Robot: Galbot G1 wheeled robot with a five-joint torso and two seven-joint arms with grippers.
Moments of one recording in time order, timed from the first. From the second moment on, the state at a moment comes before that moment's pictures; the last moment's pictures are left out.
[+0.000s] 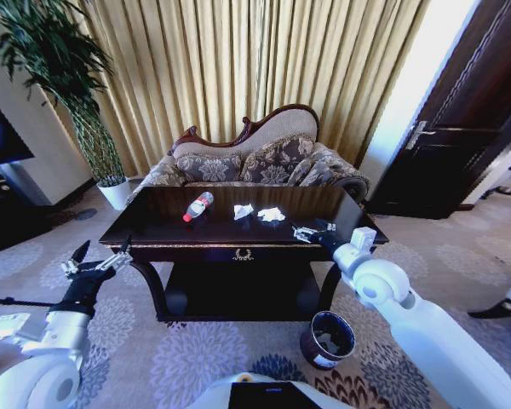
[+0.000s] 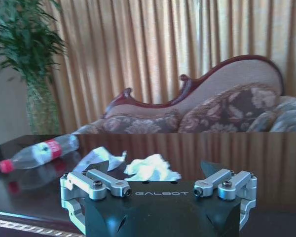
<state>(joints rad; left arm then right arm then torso) 1.76 -1.31 -1.04 -2.50 -0.63 0.24 0.00 -1.12 0.79 0.36 2.19 0.97 -0.42 0.29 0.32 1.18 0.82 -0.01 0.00</state>
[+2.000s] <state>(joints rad) 1.77 -1.34 -1.01 -2.50 -0.59 0.24 0.00 -0.68 0.78 -0.07 1.97 1.05 -0.59 0.41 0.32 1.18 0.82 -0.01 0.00</state>
